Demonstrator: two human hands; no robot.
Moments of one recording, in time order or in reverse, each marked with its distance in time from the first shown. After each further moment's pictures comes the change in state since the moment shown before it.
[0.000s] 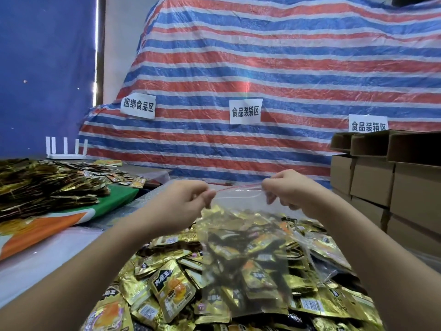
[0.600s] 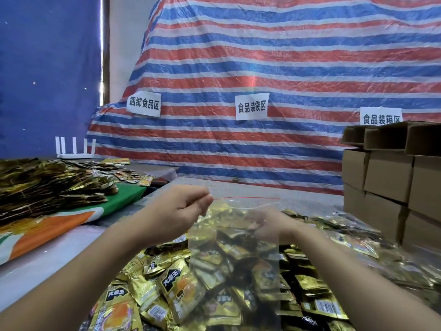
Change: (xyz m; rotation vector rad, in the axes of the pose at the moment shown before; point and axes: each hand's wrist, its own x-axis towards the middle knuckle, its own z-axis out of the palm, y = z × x) left_hand -0.009 -0.026 0.000 -0.116 -0.016 0.163; right_hand 0.045 0.064 0.083 -0.300 -0.295 -0.191
